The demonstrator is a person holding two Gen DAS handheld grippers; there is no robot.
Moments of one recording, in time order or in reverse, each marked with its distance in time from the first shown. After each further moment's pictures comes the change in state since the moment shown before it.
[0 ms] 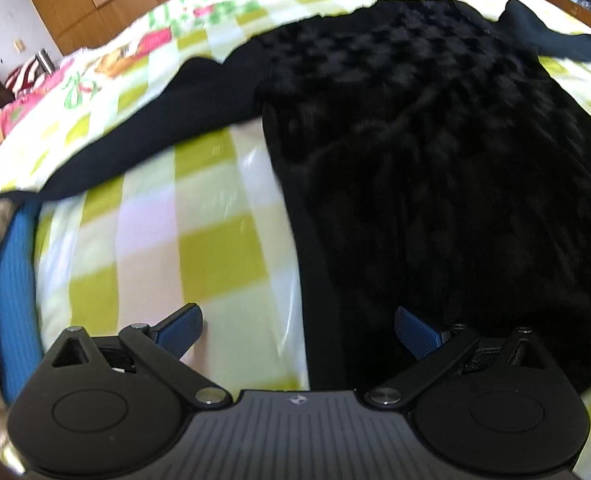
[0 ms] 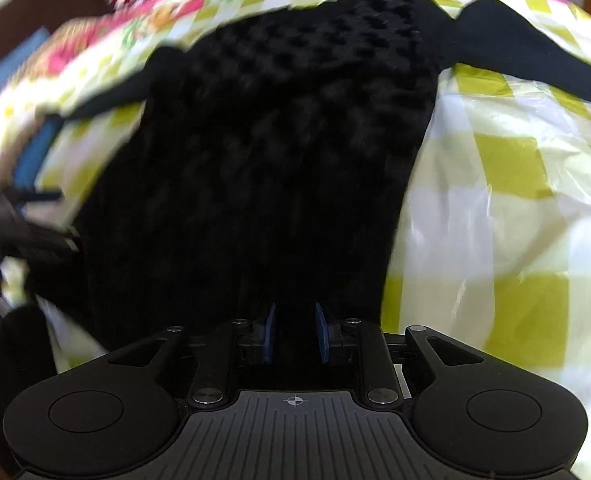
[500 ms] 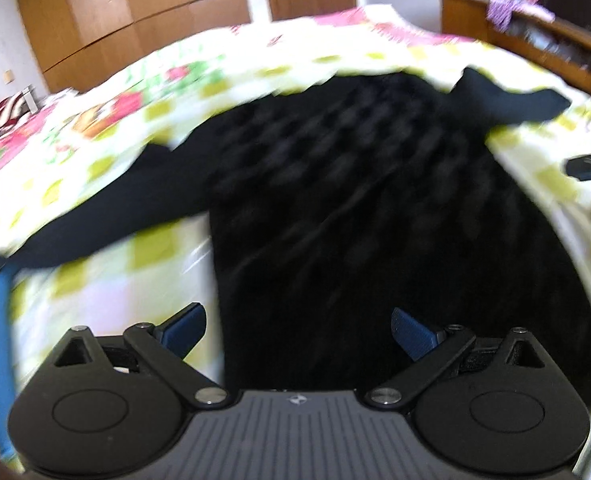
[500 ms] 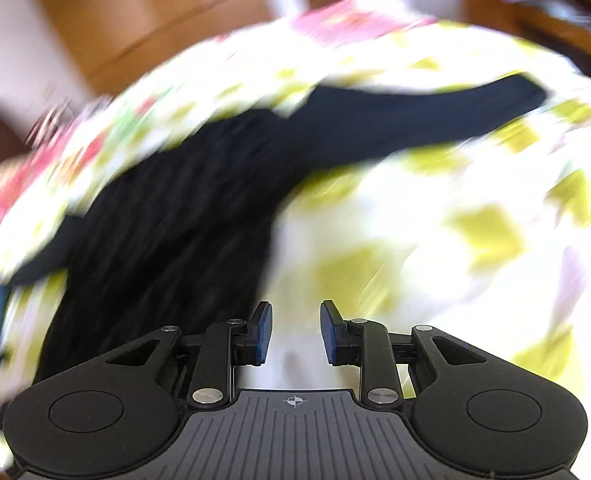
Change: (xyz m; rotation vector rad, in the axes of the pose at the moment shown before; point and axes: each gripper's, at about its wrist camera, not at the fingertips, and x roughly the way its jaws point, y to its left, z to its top) left arm -0.028 -0.047 0.056 -0.011 -0.199 -0.103; right arm -0.033 -0.117 0.060 0.393 -0.311 -0.131
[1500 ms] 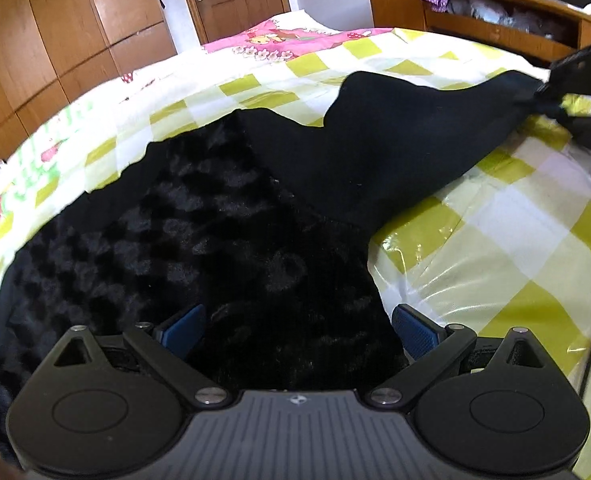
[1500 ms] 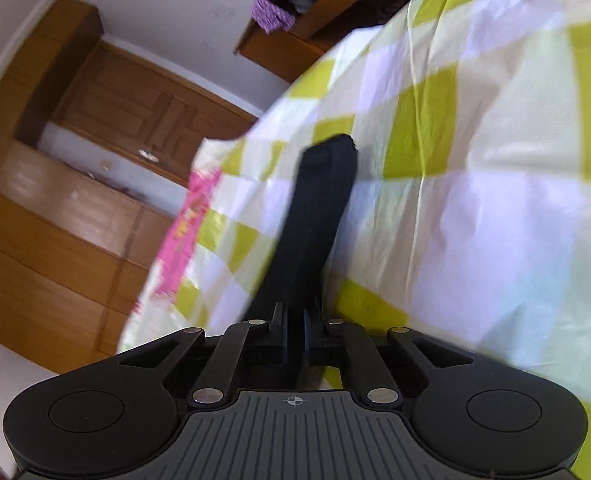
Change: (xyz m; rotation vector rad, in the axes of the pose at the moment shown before) left arm 0.136 -0.175 0.103 0.166 -0.038 -0.032; right arm 0.083 -0.212 0.082 0.770 -0.378 0.159
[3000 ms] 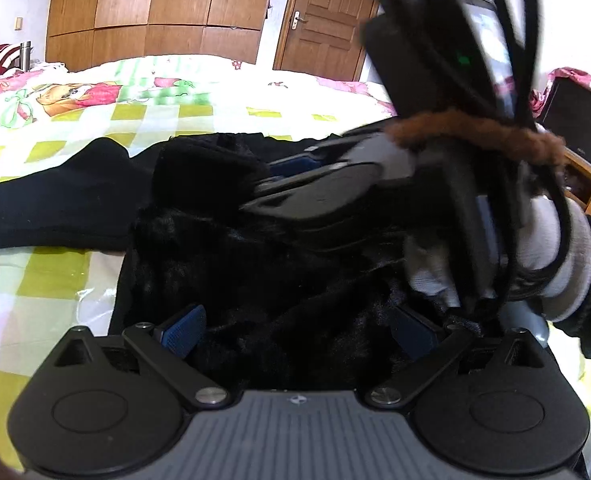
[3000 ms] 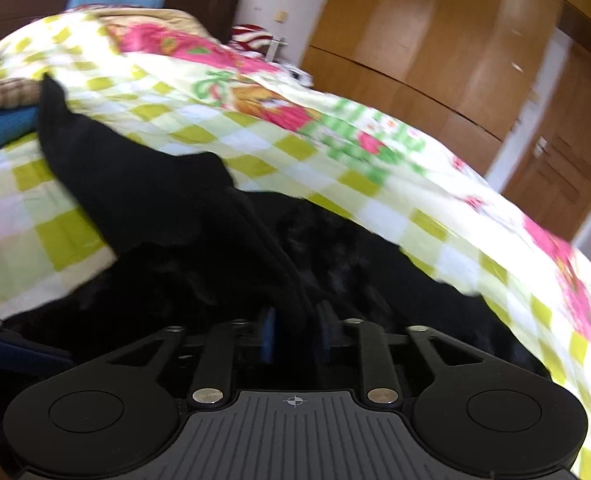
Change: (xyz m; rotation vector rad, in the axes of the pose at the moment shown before) left arm -0.067 0.185 -0.129 -0.424 -0.183 -0.139; right arm 0.030 0.273 -0.418 -1.722 0.311 0.296
